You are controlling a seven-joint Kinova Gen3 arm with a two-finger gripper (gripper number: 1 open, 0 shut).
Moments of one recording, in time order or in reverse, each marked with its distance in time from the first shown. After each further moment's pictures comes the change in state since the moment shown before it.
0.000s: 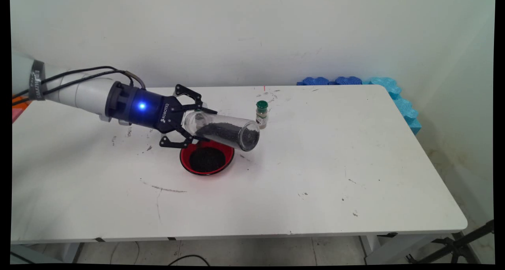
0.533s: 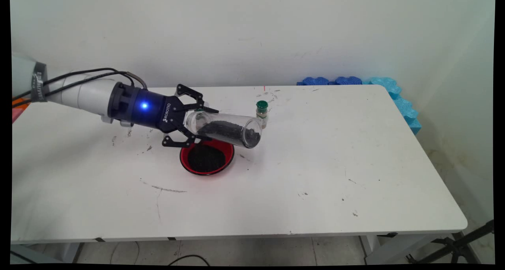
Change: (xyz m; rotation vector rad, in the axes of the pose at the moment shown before) arm 0.001 -0.001 0.004 -0.015 0.001 -0.027
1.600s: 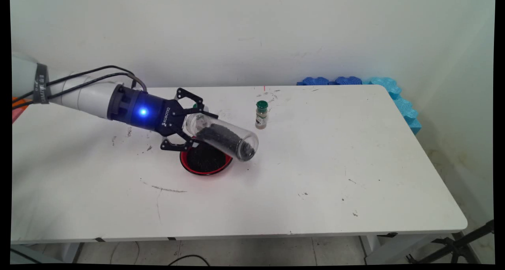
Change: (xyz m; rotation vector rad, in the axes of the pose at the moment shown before) arm 0.001 -0.002 0.001 0.032 0.008 0.212
